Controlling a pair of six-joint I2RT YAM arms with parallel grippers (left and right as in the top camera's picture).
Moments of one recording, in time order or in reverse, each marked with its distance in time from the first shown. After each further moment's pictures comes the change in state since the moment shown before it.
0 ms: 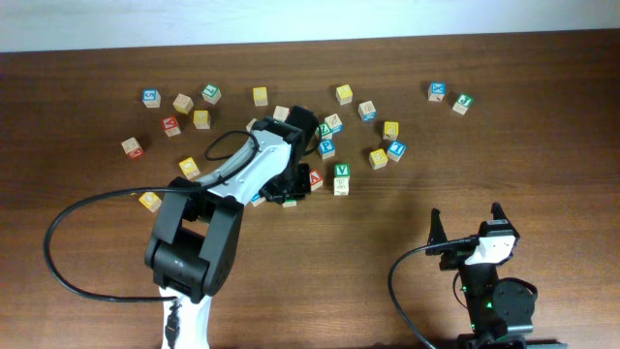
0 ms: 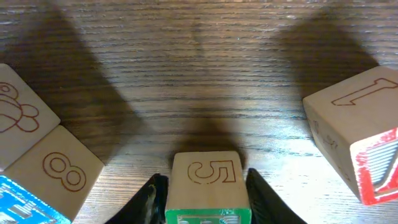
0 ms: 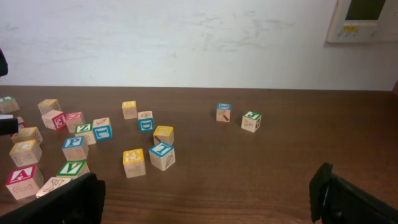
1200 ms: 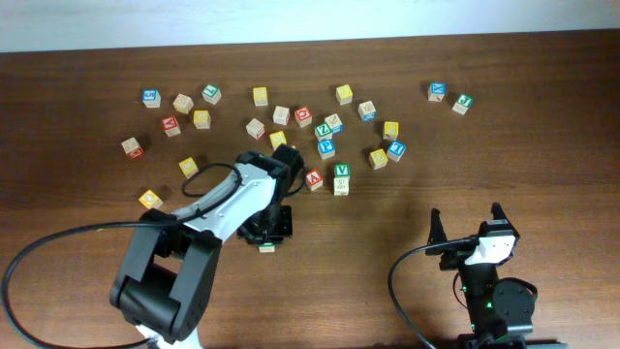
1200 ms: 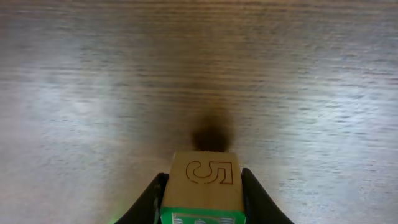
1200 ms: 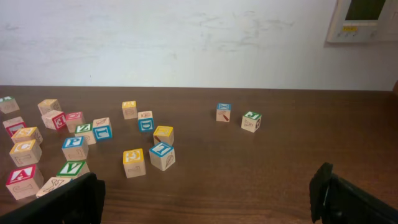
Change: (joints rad) left arm -0.016 -0.234 -0.343 -0.068 0.002 0.003; right arm 0.000 0.000 0.000 0.000 0.000 0.000
